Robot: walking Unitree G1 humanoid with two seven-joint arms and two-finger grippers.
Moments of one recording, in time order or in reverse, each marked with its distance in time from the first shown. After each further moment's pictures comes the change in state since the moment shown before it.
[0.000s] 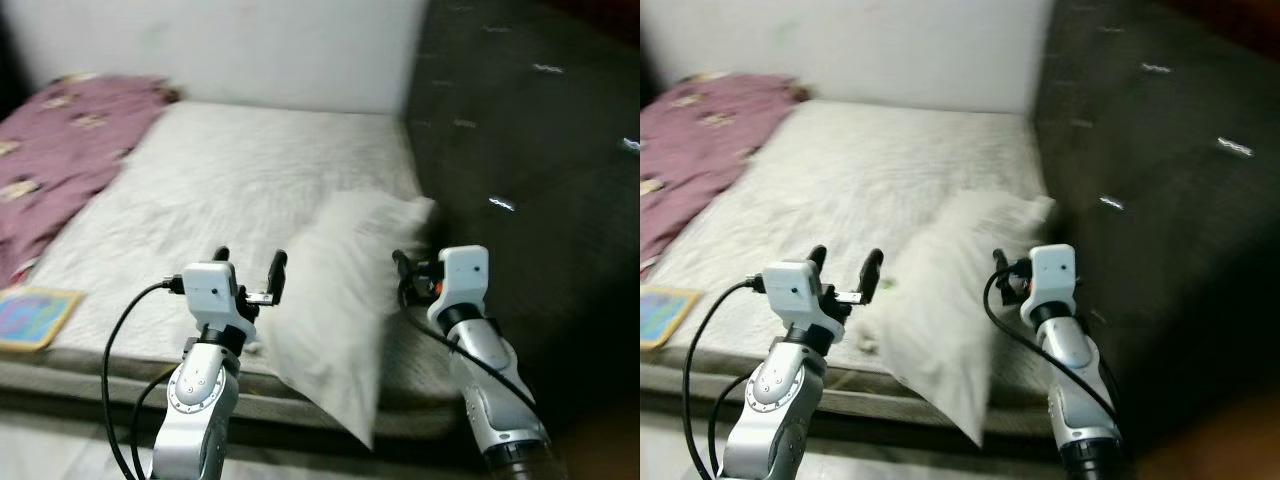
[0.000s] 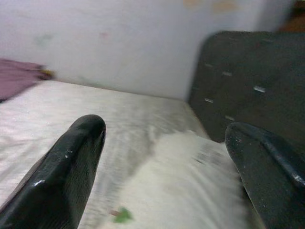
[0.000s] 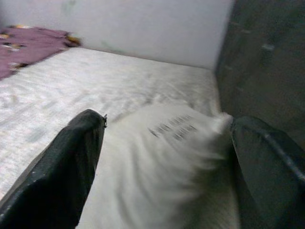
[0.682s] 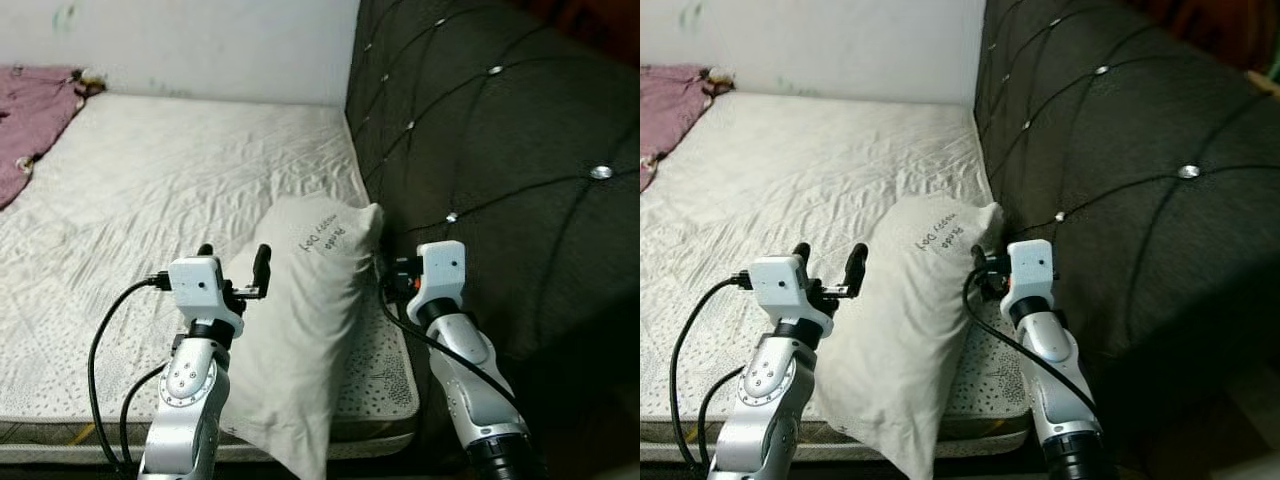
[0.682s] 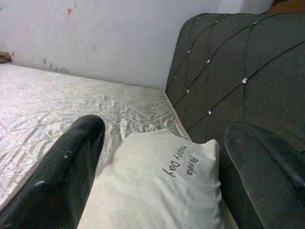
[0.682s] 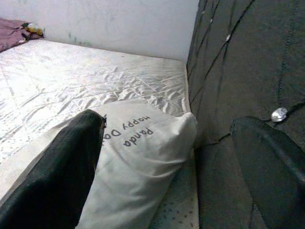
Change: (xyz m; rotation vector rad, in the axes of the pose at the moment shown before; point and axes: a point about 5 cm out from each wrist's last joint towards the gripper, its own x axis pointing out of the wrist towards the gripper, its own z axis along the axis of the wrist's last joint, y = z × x) left arm 0.004 0.005 -0.001 -0.006 0.014 0.047; right arm 0.003 0.013 0.000 0.002 0.000 0.039
